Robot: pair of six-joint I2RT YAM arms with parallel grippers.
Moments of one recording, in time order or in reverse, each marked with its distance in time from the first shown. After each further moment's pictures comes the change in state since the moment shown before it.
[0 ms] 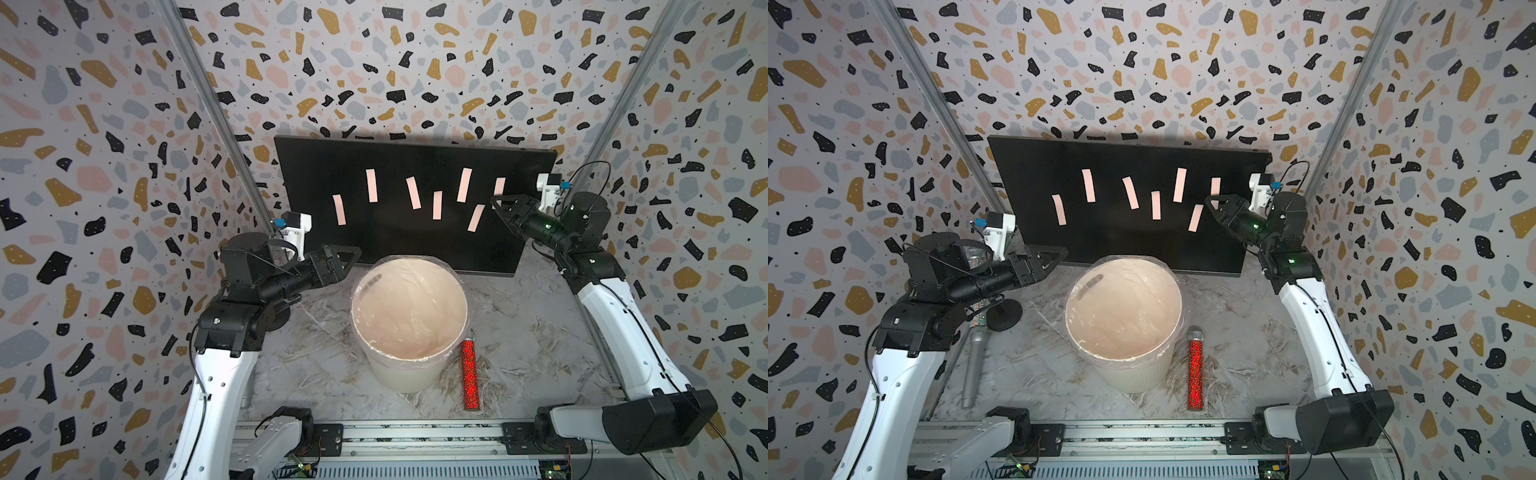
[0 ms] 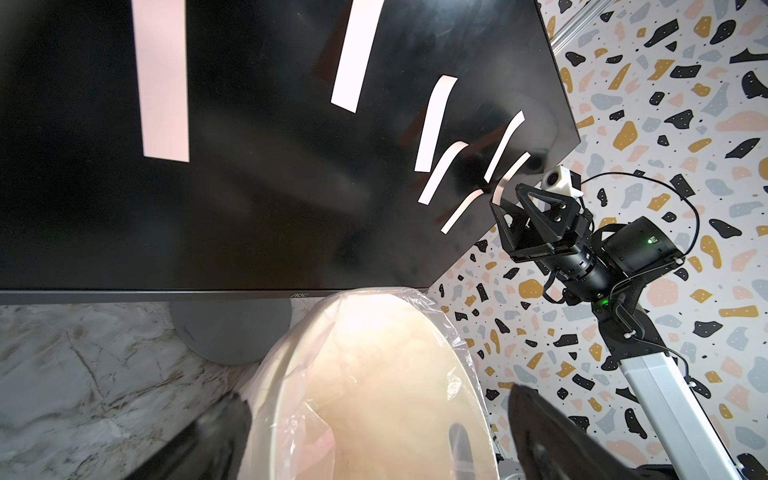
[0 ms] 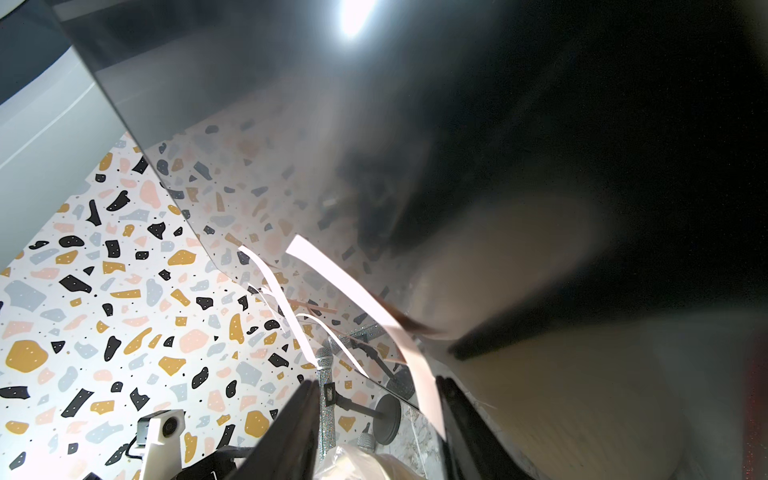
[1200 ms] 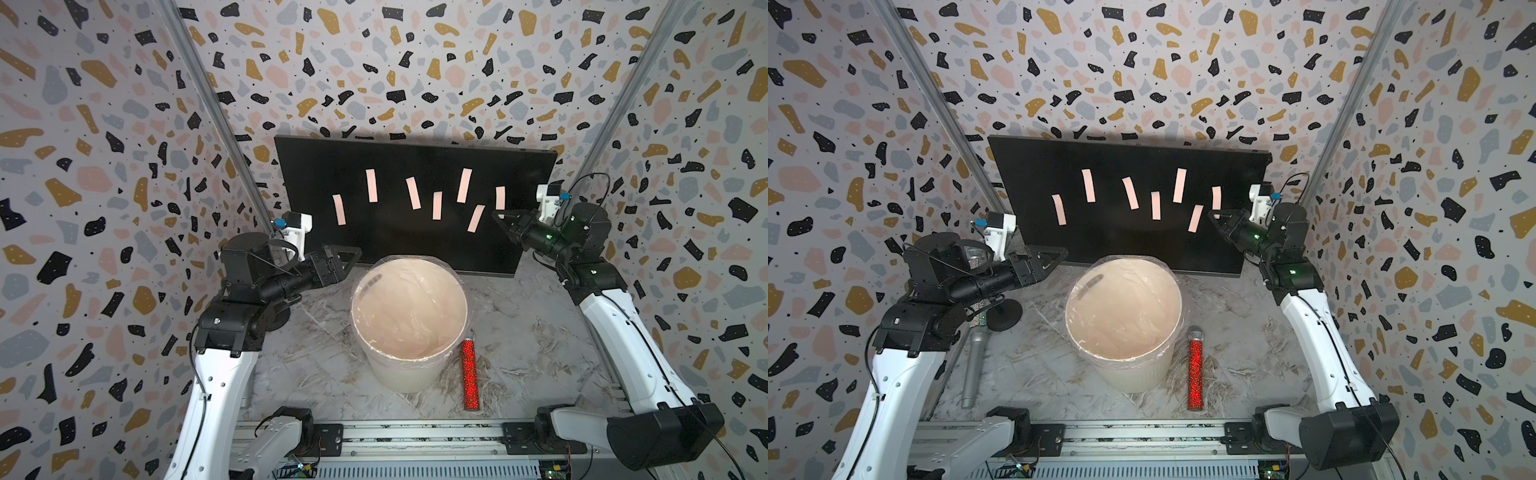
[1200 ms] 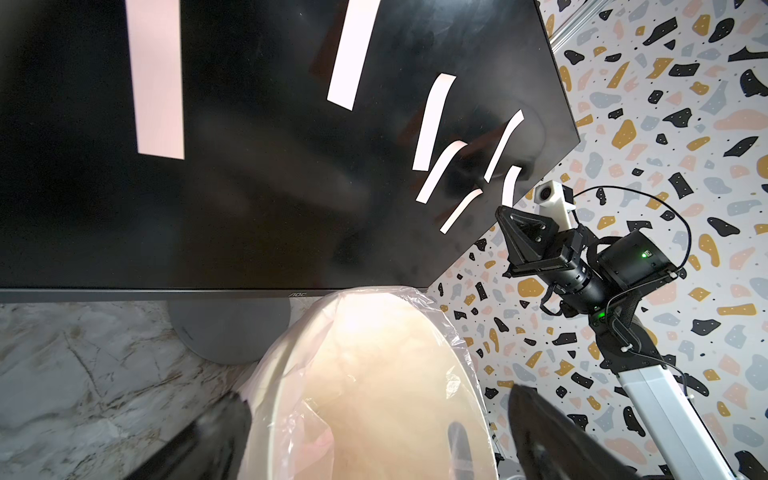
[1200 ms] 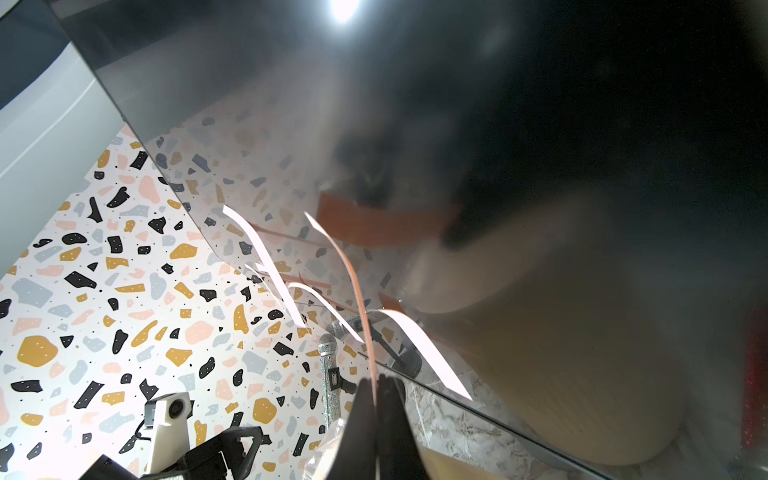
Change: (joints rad) left arm -0.002 0.000 0.000 0.000 0.002 0.000; right arm -0.001 -0.087 -0.113 -0.002 -0.014 0.023
